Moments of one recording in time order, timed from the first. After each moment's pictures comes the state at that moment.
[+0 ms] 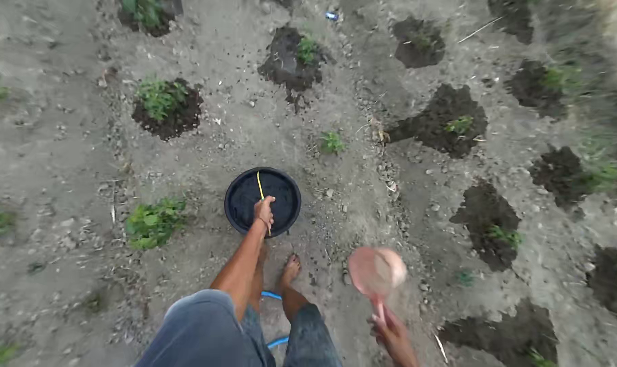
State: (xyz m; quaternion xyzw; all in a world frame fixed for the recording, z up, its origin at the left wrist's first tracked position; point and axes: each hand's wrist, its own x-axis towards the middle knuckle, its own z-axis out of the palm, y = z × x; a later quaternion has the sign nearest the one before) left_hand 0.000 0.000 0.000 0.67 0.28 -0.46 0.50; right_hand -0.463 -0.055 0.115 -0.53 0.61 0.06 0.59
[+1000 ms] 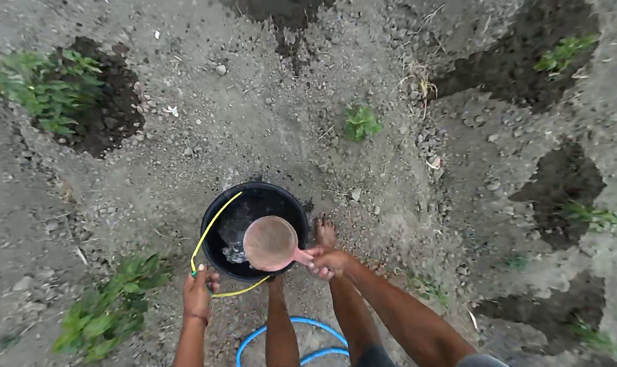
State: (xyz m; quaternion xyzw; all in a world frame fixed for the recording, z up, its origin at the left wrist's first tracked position) left_hand 0.123 0.098 -0.124 0.81 0.27 -0.37 0.37; right_hand -0.108 -0.178 -0.196 -0.19 0.26 0.35 0.88
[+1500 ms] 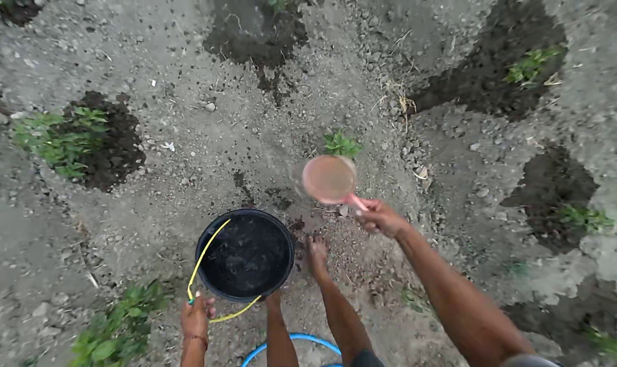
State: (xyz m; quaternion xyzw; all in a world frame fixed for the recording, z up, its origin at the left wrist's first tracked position) left_hand 0.111 0.062 -0.101 0.83 0.31 -0.34 0.30; right_hand -0.108 -0.413 -0.113 -0.42 0.42 0.14 0.79
